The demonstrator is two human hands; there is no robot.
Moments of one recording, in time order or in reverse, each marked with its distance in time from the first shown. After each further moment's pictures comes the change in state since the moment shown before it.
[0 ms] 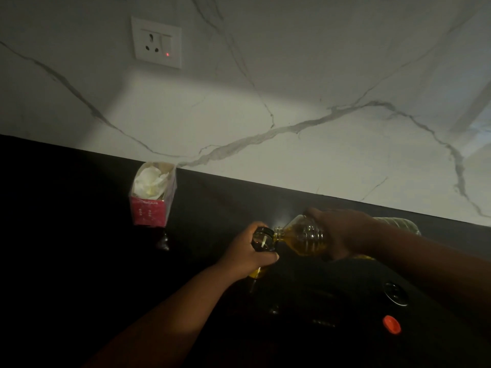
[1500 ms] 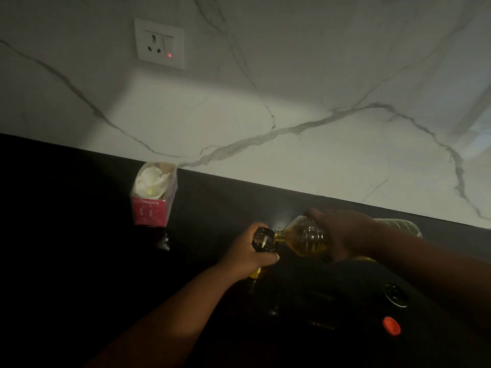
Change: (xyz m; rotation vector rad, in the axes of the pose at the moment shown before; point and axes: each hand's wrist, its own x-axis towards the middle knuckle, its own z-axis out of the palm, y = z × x) left_hand 0.000 0.000 0.001 0.003 0.020 -0.001; right_hand 0.001 0.000 0.001 -0.020 -0.013 0.005
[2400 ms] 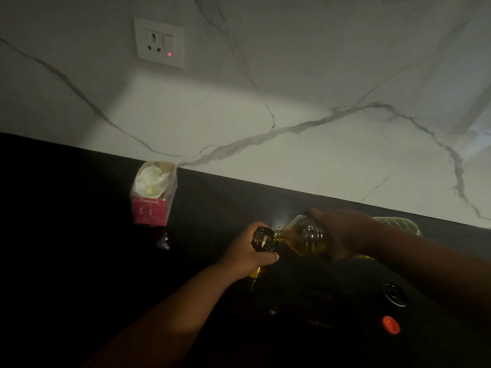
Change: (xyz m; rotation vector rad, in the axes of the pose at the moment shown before) left_hand 0.000 0.001 -0.001 0.010 -0.022 -0.006; right_hand -0.002 0.000 -0.002 -0.004 0.016 -0.015
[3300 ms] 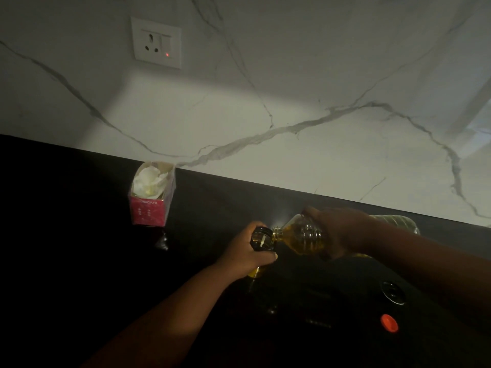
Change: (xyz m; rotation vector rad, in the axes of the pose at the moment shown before) left_hand 0.002 -0.004 0.000 -0.022 0.013 0.019; right_hand 0.000 0.000 -0.001 -0.001 0.002 -0.007
